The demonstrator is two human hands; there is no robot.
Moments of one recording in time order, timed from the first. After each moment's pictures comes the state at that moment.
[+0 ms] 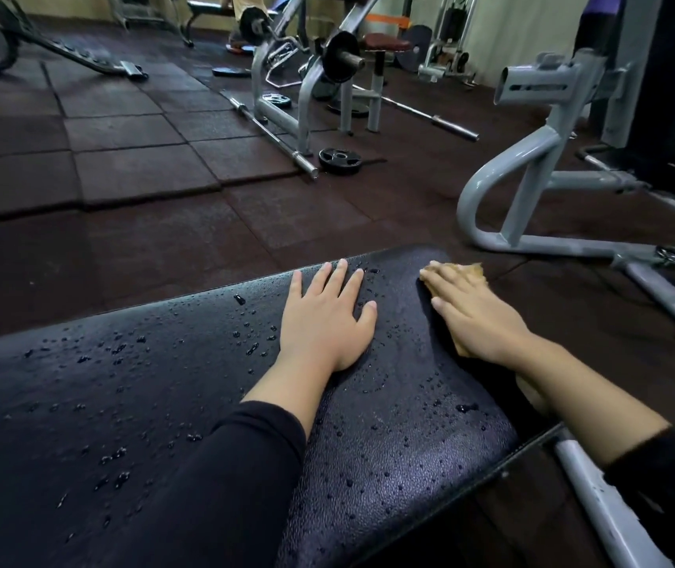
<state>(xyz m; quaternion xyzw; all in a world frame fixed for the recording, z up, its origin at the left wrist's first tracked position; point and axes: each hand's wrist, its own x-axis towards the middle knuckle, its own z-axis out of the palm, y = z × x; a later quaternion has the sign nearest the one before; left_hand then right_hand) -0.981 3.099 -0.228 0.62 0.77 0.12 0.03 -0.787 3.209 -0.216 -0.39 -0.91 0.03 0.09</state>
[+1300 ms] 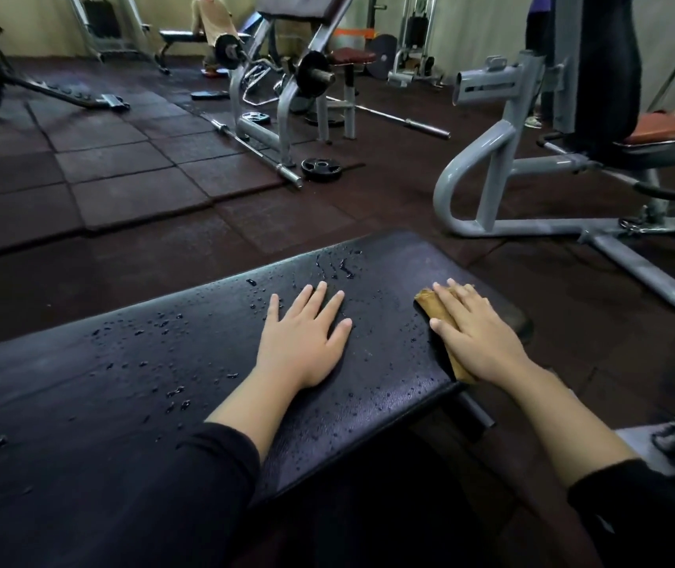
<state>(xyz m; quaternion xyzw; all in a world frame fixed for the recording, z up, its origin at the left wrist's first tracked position) -0.978 3.006 -0.222 0.65 0.75 0.08 0.06 -0.745 3.093 -0.211 -0.53 -0.83 0.12 0.11</state>
